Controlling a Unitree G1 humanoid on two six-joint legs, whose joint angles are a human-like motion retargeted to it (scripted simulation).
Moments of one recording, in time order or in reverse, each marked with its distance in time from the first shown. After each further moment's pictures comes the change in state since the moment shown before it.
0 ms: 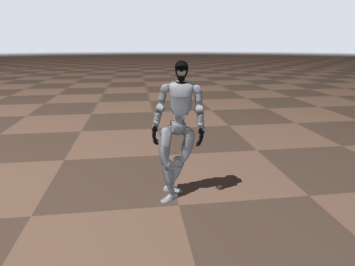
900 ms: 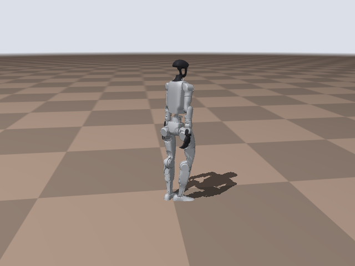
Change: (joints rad) left arm 0.007 0.030 0.005 -0.042 -0.065 0.001 -0.032; right arm 0.075 0.128 0.136 -0.153 -0.217 -0.006 0.100; waist 0.066 -0.154 0.065; left_leg -0.168 -0.164 -1.017 0.045 0.199 0.213; right_leg 0.090 -0.040 0.422 0.008 0.013 0.134
